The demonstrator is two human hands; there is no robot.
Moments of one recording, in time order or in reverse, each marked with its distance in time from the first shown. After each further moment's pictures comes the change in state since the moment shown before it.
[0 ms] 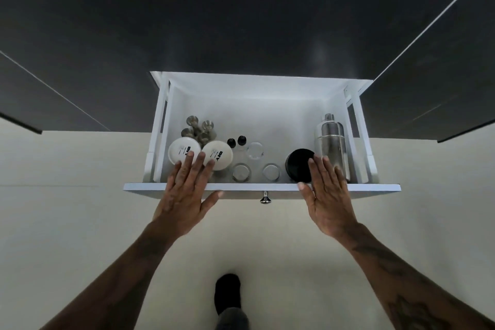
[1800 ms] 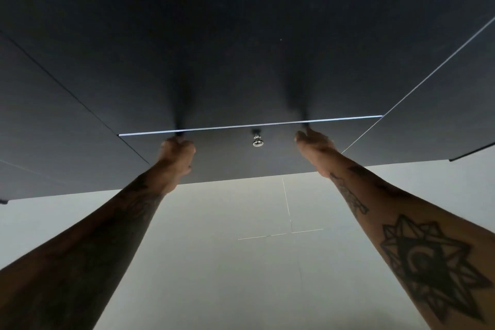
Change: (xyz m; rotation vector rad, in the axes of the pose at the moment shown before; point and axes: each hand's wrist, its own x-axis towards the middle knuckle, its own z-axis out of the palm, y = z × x) left_hand 0.242 -0.050 -0.062 -1.204 0.057 -0.869; right_hand 0.253 -0.020 -0.056 0.474 -0.171 0.576
